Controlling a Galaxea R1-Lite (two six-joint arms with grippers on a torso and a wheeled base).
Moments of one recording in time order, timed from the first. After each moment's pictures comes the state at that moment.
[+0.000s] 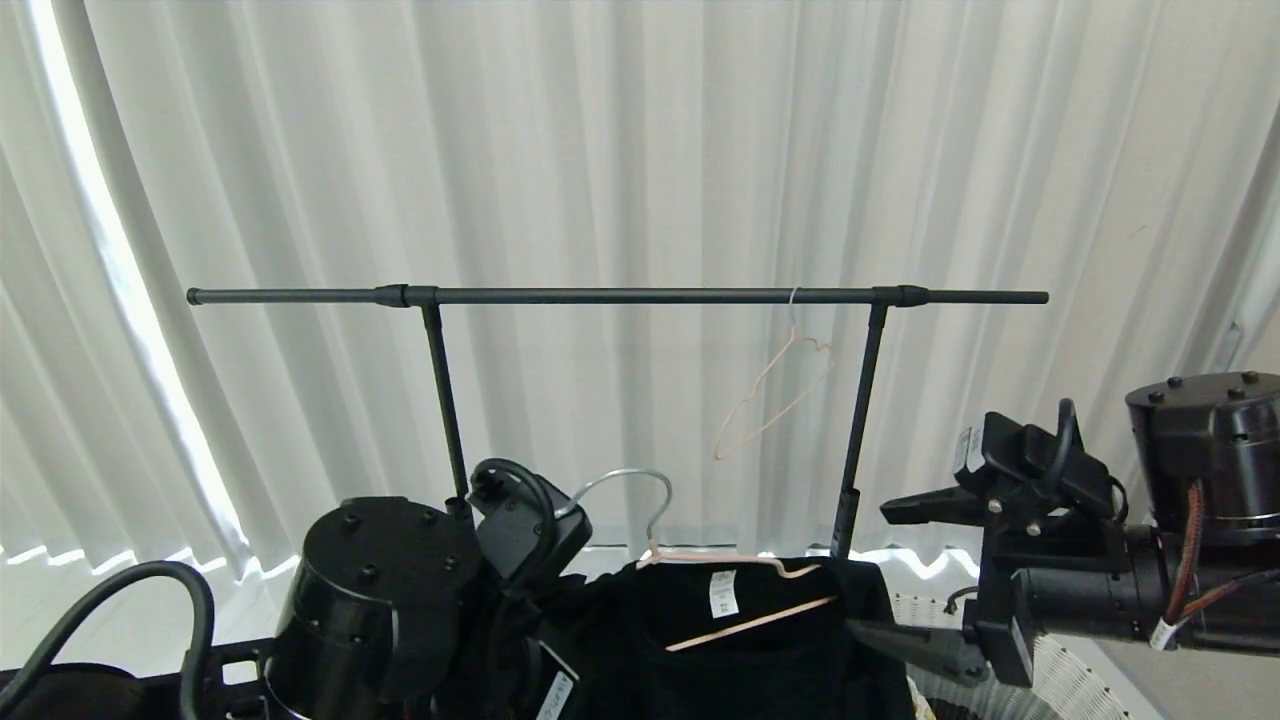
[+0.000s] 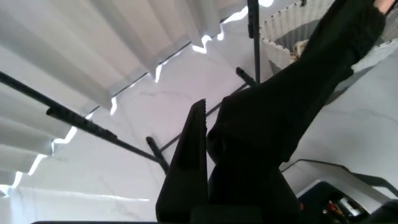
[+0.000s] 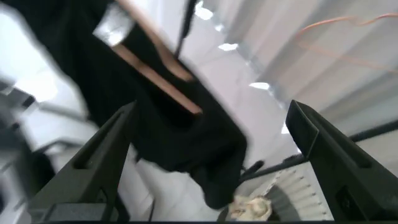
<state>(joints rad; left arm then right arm) -0.86 1.54 -0.52 -0.45 0.25 0.07 0.65 1.44 -0.65 -0.26 0.38 -0.29</state>
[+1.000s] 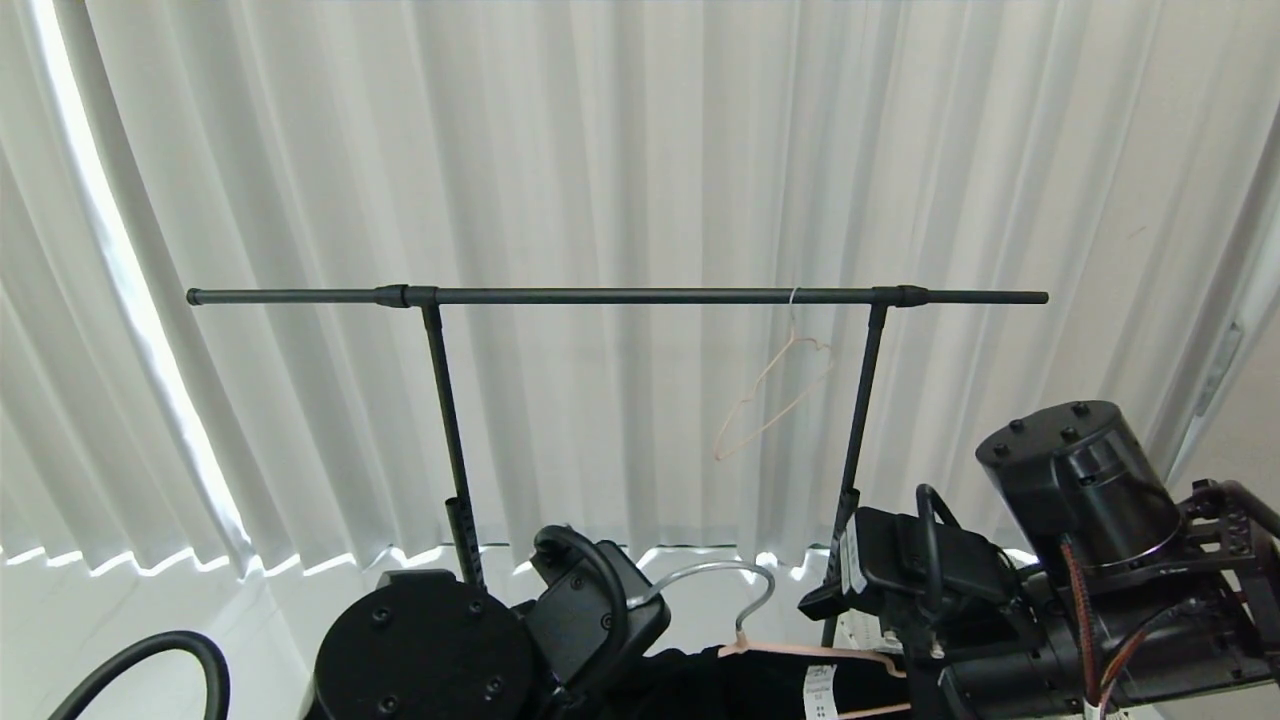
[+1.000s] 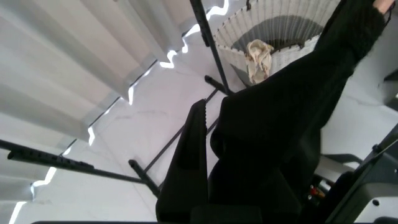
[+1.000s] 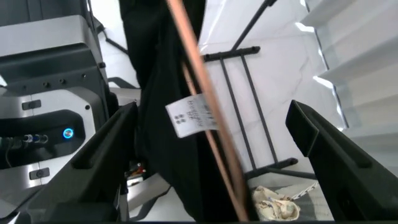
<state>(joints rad) -1.03 1.55 -0.52 -0.47 0.25 0.07 0.85 1.55 -0.79 -0.01 0.39 -0.36</state>
